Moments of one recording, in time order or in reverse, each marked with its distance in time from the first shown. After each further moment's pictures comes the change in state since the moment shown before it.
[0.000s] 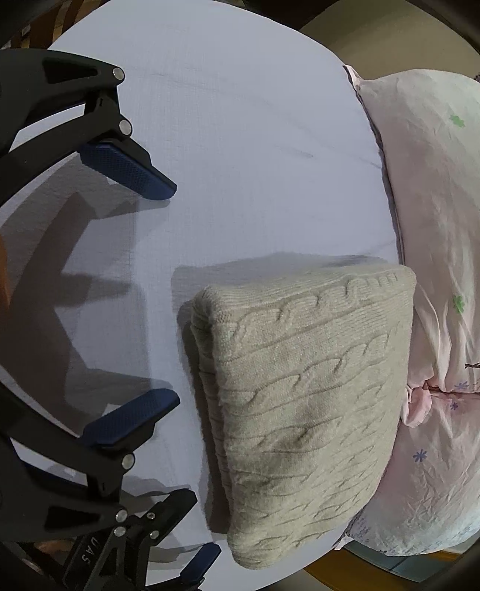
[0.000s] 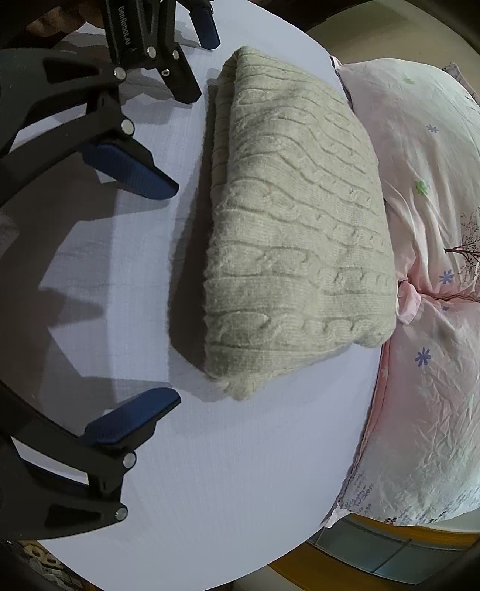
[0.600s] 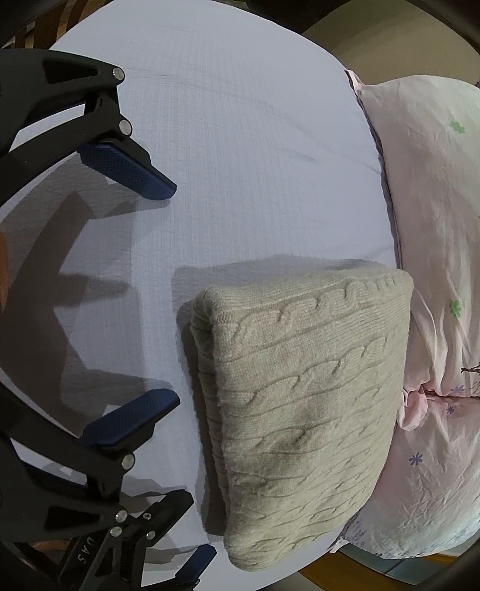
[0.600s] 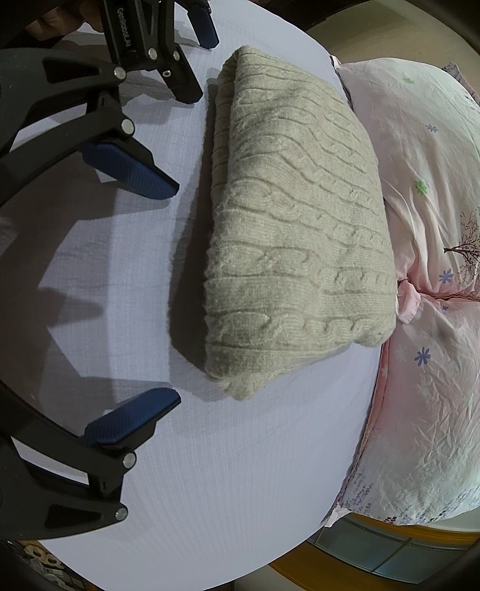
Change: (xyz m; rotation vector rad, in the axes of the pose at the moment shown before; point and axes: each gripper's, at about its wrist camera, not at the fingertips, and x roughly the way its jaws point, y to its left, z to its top) left arm -0.001 0.004 -0.002 0.001 -0.014 0.001; right arm 0.000 0.000 0.000 -0.001 0.000 0.000
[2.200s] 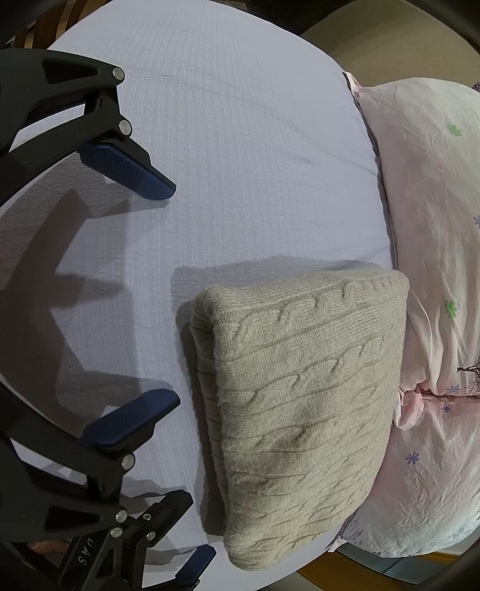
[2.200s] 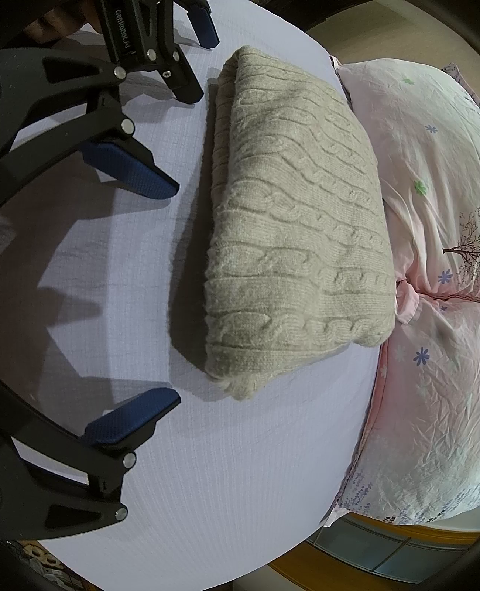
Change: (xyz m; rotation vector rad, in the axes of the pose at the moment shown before) left arm -0.002 0.001 -0.001 0.012 -0.013 -0.005; right arm 0.000 0.001 -0.001 0.003 -0.002 -0.004
